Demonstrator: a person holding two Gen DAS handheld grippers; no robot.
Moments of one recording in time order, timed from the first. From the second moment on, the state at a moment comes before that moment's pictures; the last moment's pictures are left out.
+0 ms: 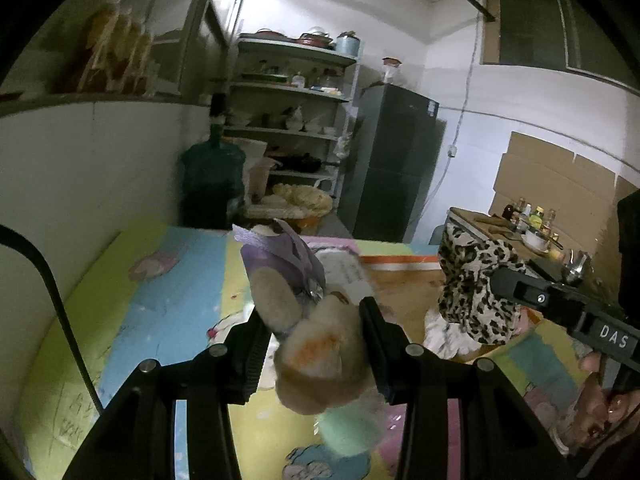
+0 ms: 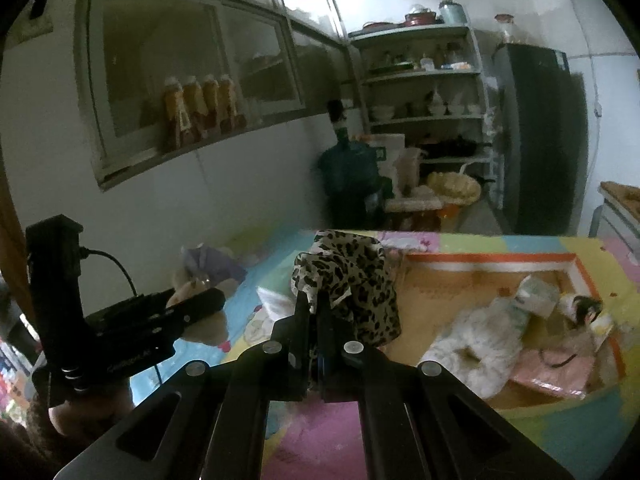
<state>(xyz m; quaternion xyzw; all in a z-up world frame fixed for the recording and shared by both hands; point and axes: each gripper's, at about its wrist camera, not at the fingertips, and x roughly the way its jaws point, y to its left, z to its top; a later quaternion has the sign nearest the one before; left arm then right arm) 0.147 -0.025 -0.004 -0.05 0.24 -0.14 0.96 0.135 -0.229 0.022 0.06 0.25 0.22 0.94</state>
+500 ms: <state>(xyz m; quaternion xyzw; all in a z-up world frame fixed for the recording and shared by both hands) 0.179 -0.090 0.023 -0.02 0.23 -0.19 0.96 0.143 -0.281 0.037 0.06 0.23 0.18 0.95</state>
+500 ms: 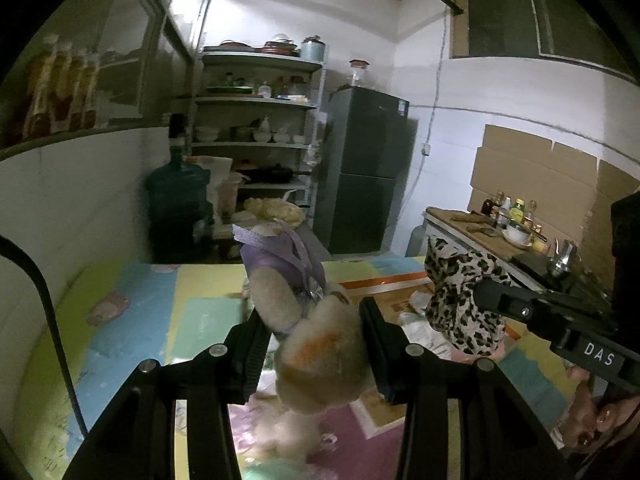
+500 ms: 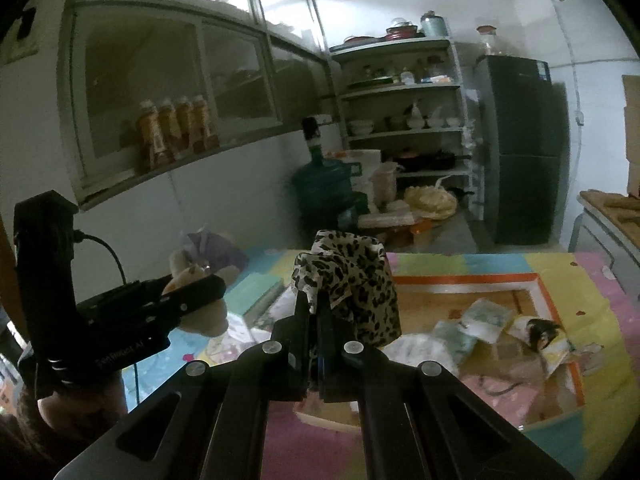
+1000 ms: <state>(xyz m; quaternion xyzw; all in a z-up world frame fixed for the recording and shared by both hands) 0.219 -0.155 0.020 0.00 0.25 -0.22 0.94 0.159 -0.338 0.036 0.07 0.23 0.15 0.96</state>
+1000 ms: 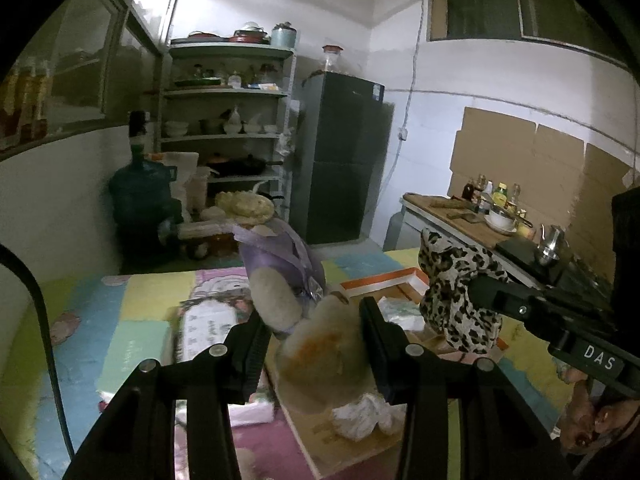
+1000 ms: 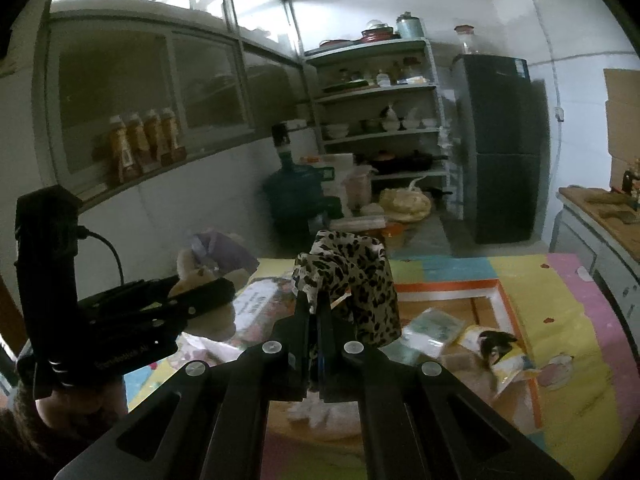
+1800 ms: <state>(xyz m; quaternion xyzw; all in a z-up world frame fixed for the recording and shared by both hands) 0.286 -0.235 -0.010 0.01 0.30 -0.25 0.92 0.200 -0.413 0.015 0.08 0.26 0.12 0.96</state>
